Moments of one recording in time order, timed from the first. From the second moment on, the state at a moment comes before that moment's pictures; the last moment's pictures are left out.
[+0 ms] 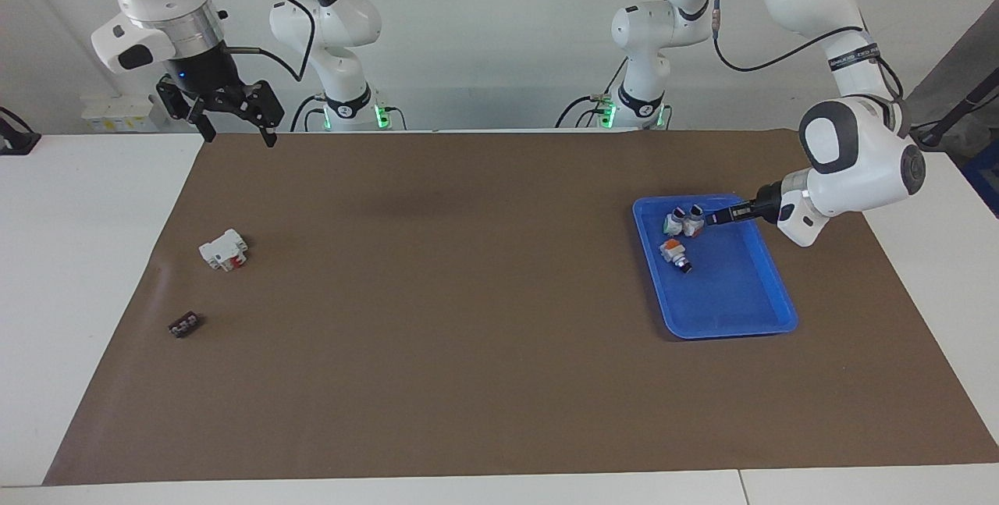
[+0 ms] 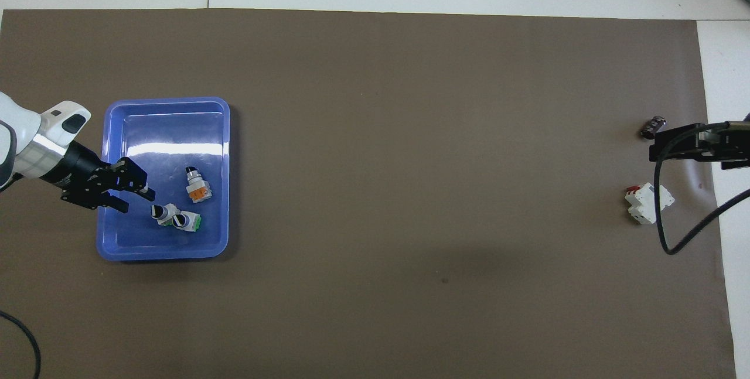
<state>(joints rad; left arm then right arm) 0.07 0.25 0.08 -1.81 -0.29 1.66 0.07 0.02 -0.07 -0.01 -1.61 -0.02 1.56 0.14</state>
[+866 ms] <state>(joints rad) -0.01 0.04 -0.01 -1.71 -0.12 1.80 0.26 0.02 -0.08 -0.01 -1.61 -0.02 1.56 0.14</state>
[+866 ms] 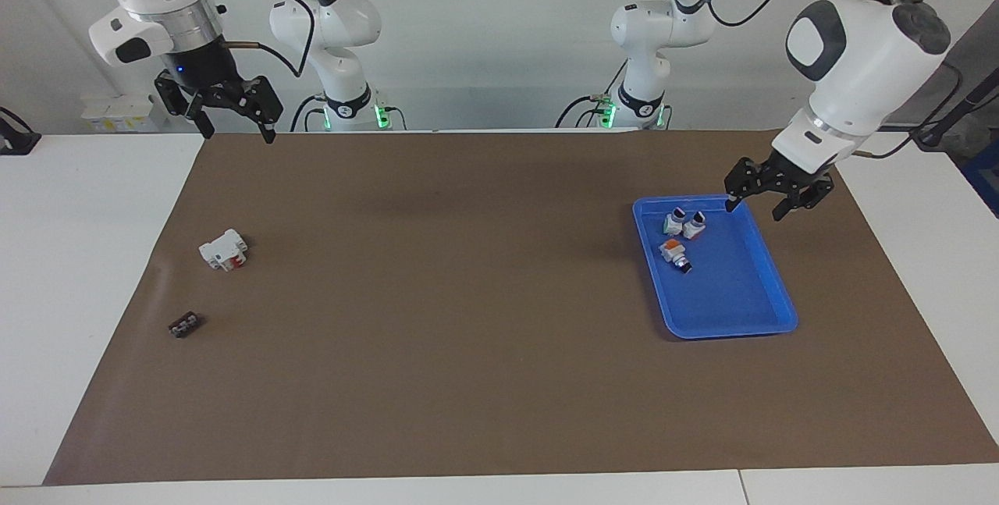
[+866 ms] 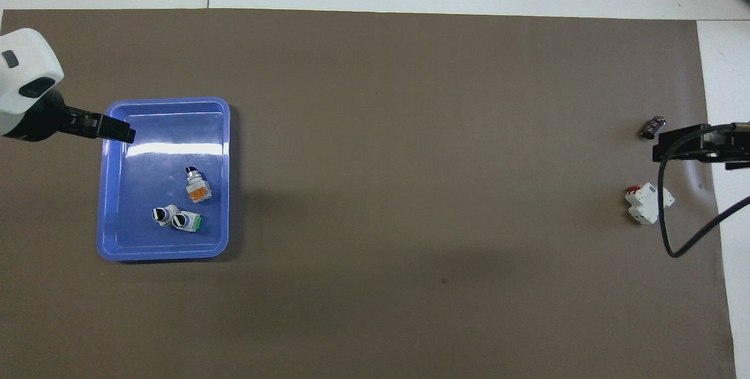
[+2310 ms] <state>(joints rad) -0.01 -0.04 -0.03 -1.46 -0.01 1.40 0.17 0.02 -0.08 -0.01 -1.61 -0.02 1.56 0.14</state>
